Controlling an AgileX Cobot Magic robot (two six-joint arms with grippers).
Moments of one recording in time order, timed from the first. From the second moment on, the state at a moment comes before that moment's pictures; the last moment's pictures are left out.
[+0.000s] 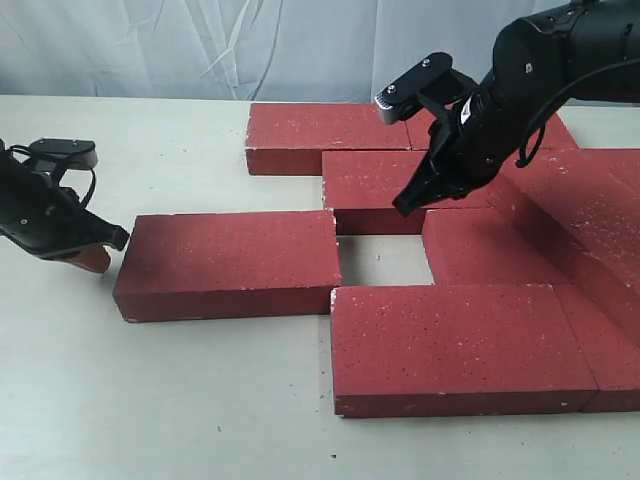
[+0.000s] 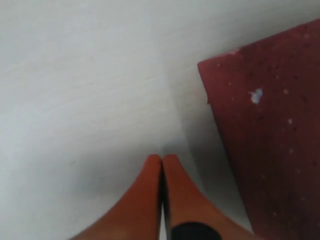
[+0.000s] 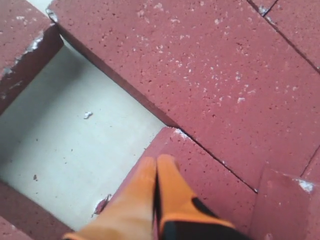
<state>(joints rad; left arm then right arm) 0.01 1.90 -1.00 -0.50 0.61 0.65 0.41 1.79 -1.21 -0.05 0.65 -0.31</state>
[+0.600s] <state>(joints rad) -0.07 1.91 -1.00 -0.65 0.60 0.79 0.41 1.79 -1.21 -0.03 0.63 -0.31</state>
